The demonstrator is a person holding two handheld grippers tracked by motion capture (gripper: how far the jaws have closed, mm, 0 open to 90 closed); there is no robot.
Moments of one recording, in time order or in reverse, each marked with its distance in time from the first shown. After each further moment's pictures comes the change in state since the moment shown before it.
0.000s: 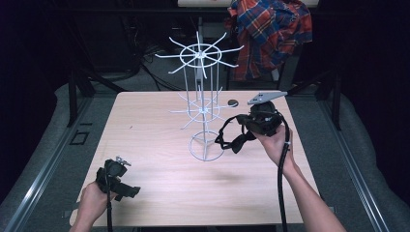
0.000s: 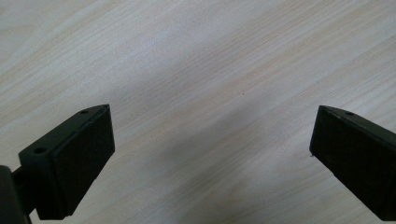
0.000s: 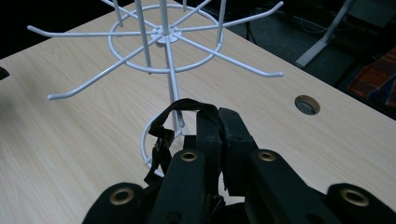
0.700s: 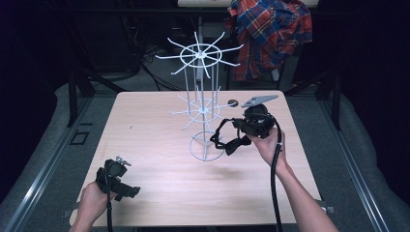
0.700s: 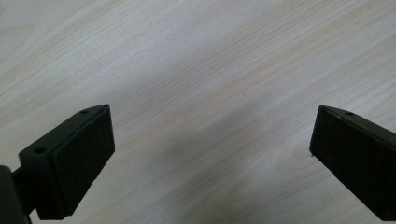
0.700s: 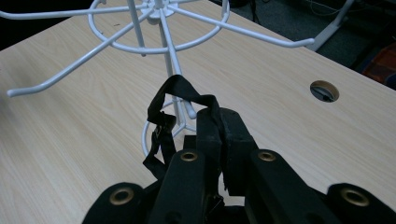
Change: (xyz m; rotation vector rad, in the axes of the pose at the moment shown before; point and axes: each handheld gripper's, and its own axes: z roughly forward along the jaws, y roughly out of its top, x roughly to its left) left arm 0.000 0.000 0.000 0.000 0.002 0.002; right arm -0.001 -0.010 0.027 0.038 0.024 0.038
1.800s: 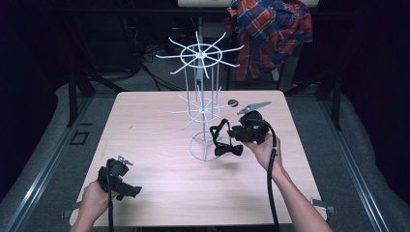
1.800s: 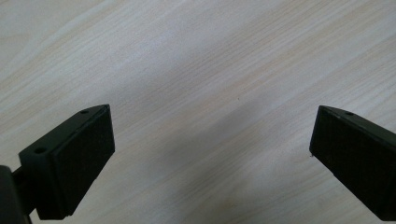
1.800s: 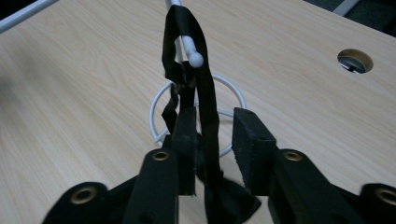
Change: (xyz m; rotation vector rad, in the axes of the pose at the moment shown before) left arm -0.002 0.004 0.001 0.002 -0.002 0.014; right arm 0.001 -0.017 0.021 0.086 0.041 0.039
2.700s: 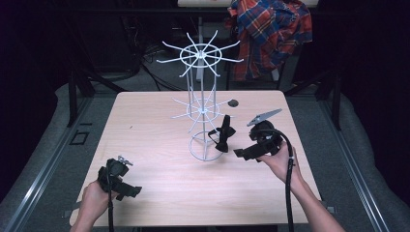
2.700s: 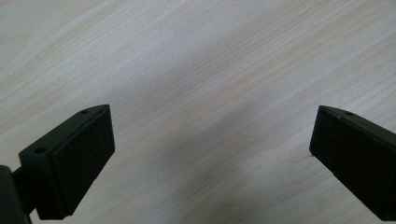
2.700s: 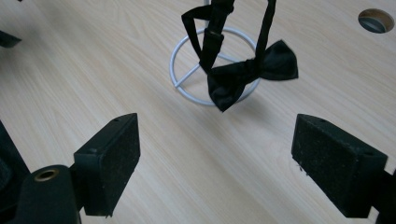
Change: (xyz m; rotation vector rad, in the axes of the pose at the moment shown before) left arm -0.001 0.000 -0.001 0.000 -0.001 0.001; right arm 0.008 -0.025 -0.039 0.125 0.040 -0.053
